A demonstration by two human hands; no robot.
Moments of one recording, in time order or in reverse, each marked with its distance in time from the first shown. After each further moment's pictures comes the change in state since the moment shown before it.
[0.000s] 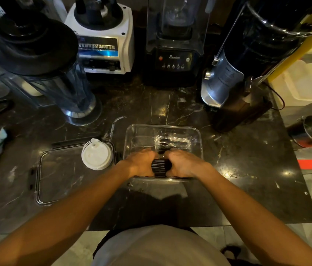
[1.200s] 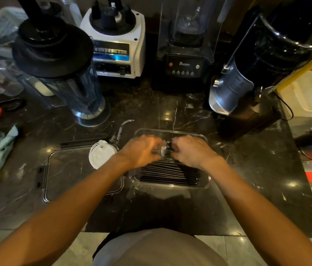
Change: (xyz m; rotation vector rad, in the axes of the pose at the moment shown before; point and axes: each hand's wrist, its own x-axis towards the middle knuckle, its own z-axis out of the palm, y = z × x) left_hand -0.033 0.002 -0.056 -0.028 0.313 0.141; right_hand -0.007 -0.014 -0.053 -0.063 0.274 -0.021
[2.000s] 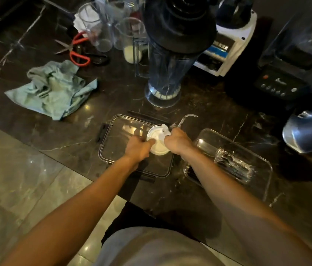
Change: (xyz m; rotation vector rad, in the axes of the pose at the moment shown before) left_hand -0.121 -0.114 0.048 -1.162 0.628 -0.958; right_hand 0.093 -0.190 0.061 0.327 -0.167 0.157
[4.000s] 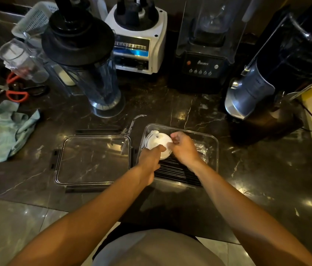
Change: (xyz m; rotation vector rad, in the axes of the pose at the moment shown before) left_hand -0.087 0.043 0.161 -0.125 -0.269 -0.179; right_hand -0.014 0.184 -0.042 0.597 0.307 -0.076
